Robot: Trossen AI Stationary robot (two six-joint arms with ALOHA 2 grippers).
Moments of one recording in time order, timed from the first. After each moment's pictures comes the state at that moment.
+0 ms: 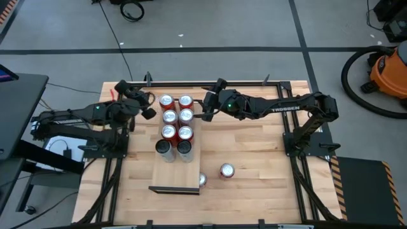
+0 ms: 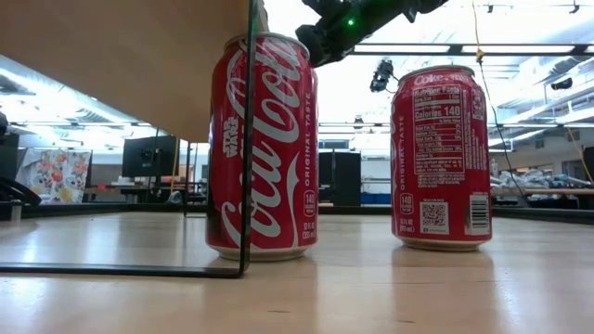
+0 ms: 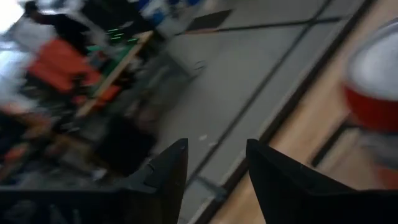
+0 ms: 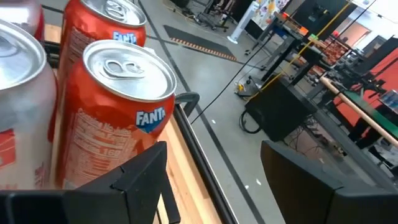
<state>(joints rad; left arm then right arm) 0.09 0.80 0.82 -0.59 -1.04 0.19 -0.12 1.61 1.22 0.08 0.50 -0.36</state>
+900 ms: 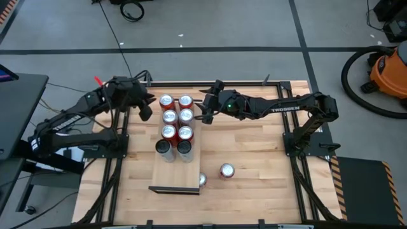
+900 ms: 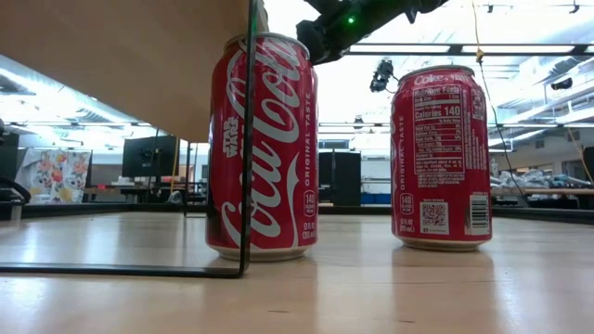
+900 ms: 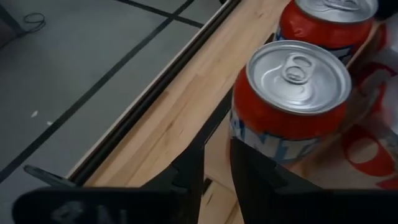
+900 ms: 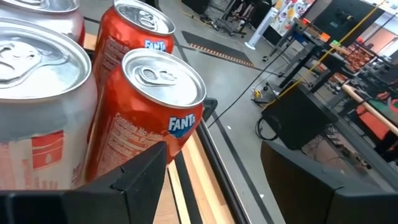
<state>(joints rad) 0.54 0.79 0.92 -0.73 -0.05 0.04 -0.12 1.61 1.22 0.08 0.42 -0.36</state>
